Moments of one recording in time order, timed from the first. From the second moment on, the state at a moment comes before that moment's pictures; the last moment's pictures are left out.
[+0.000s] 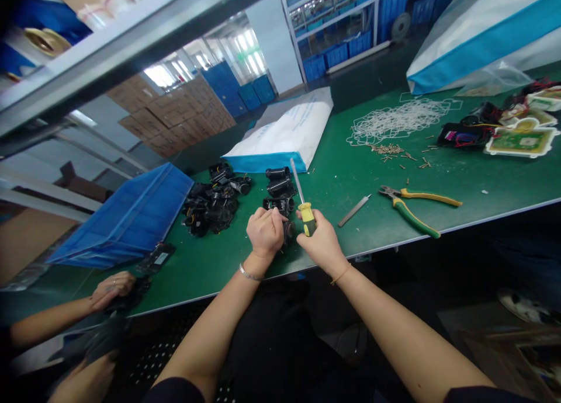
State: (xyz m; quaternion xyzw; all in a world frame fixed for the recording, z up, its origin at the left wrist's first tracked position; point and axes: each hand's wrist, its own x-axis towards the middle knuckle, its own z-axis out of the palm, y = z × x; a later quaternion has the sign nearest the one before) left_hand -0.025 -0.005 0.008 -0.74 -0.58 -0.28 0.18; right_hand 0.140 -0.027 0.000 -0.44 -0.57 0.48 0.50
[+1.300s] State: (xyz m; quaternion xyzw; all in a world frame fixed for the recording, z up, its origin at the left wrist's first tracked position) left_hand -0.061 -0.027 0.046 -0.78 -0.62 -0.07 -0.04; right_hand 0.171 0.005 -0.003 -0.56 -0.68 0.25 0.40
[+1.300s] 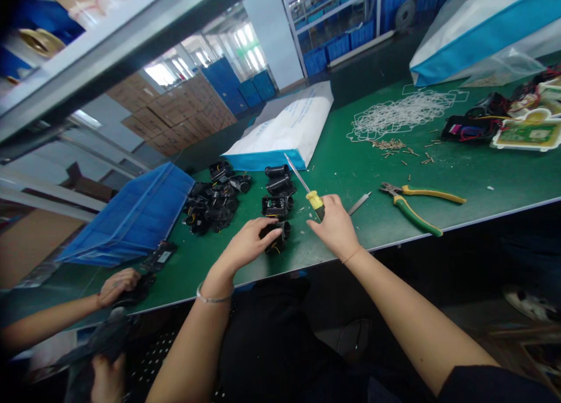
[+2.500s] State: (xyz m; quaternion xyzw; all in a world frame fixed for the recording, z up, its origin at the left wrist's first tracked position) left_hand -0.037 -0.022 0.034 -0.89 -0.44 -0.12 -0.06; right_hand 0.291 -0.139 -0.035 -0.33 -0.40 0.83 0.21
